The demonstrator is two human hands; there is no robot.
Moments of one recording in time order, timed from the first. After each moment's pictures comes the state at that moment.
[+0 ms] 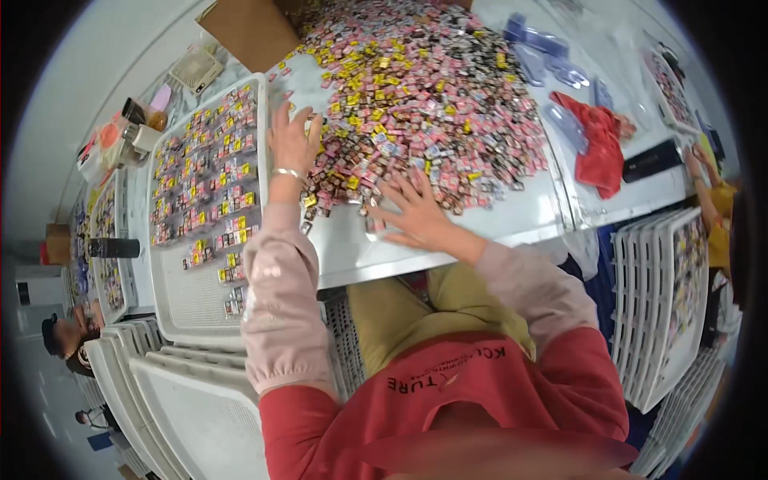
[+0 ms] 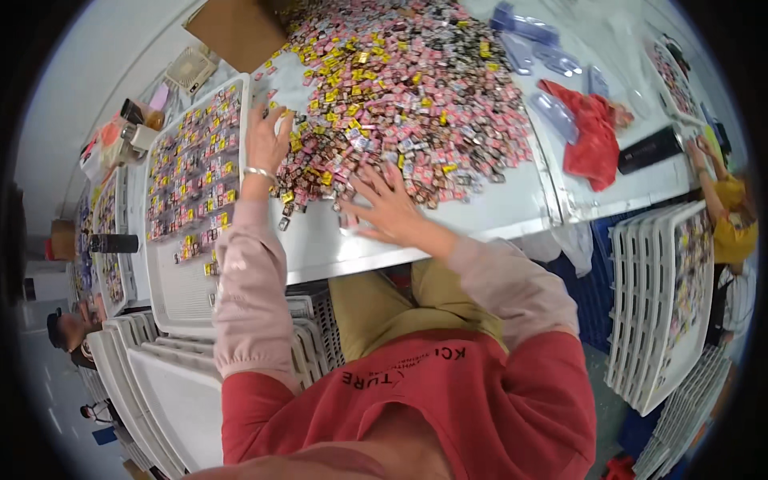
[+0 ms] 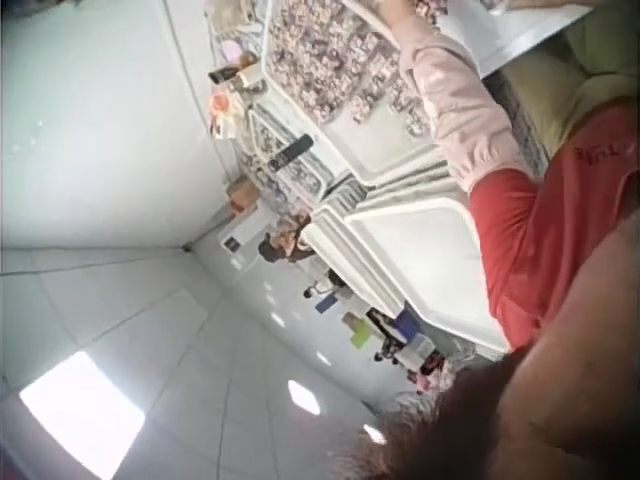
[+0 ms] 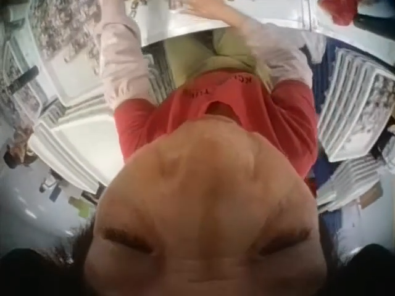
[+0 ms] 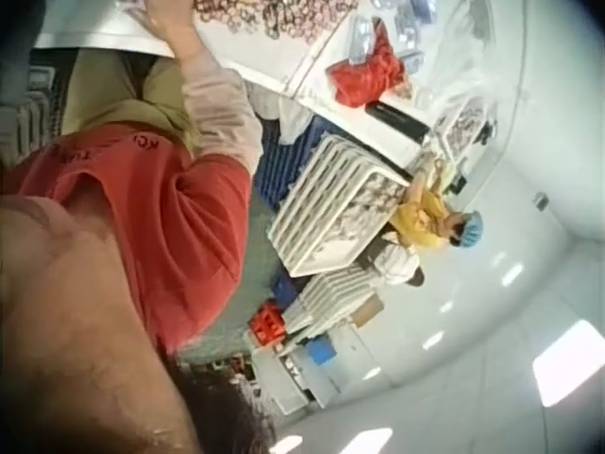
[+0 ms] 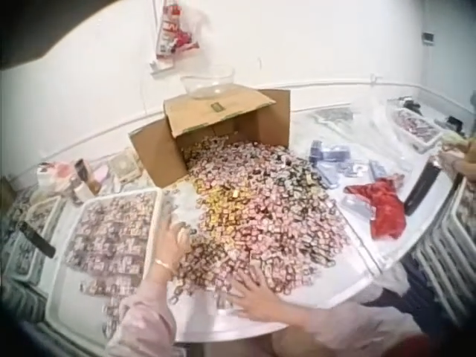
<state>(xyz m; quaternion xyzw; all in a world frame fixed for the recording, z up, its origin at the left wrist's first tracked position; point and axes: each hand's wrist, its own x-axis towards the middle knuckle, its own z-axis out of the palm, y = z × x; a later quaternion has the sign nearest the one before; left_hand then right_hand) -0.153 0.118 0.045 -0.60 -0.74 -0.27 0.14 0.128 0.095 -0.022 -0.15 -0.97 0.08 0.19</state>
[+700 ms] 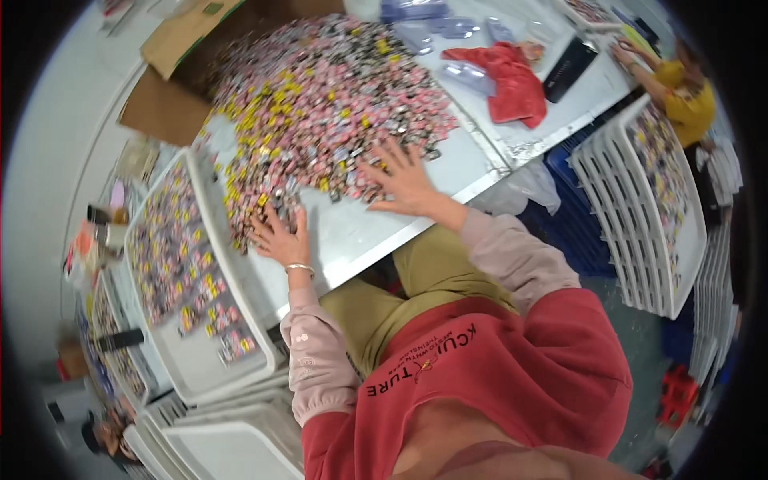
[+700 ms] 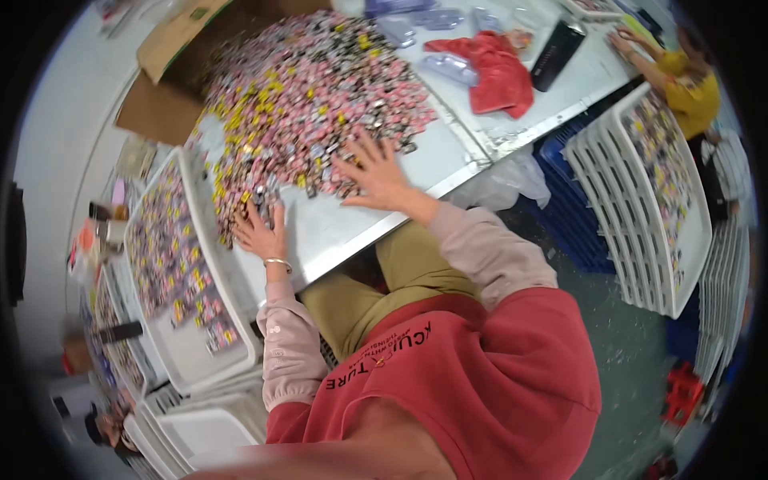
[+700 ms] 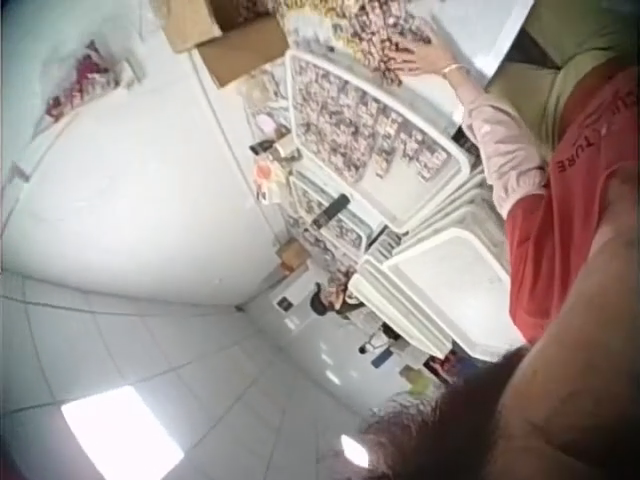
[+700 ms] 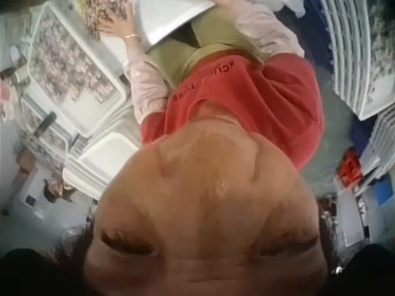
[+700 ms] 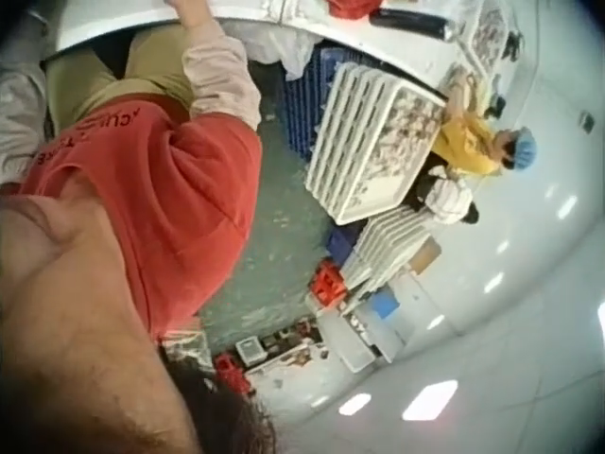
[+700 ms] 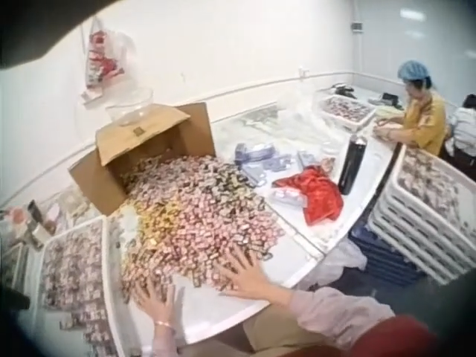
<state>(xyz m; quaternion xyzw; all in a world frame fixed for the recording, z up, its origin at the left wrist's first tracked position) -0.044 0.026 -0.054 -0.45 -0.86 -0.23 0.08 0.225 0.127 -0.031 -0.39 -0.90 0.03 0.20</state>
